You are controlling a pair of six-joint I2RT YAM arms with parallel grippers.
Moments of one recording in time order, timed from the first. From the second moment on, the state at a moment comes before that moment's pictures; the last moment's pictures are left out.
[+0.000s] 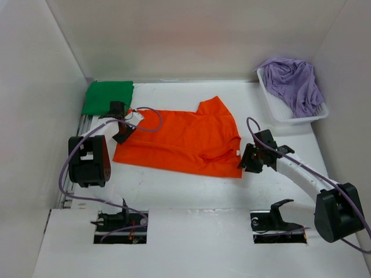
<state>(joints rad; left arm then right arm) 0.02 1.70 1.07 -0.49 -0.10 0.78 0.32 1.19 0.64 -0.56 -0.09 0.69</state>
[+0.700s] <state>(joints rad) -0.41 1.45 1.26 -0.52 -0.09 0.65 0.33 1.39 0.87 -0.49 -0.04 0.58</state>
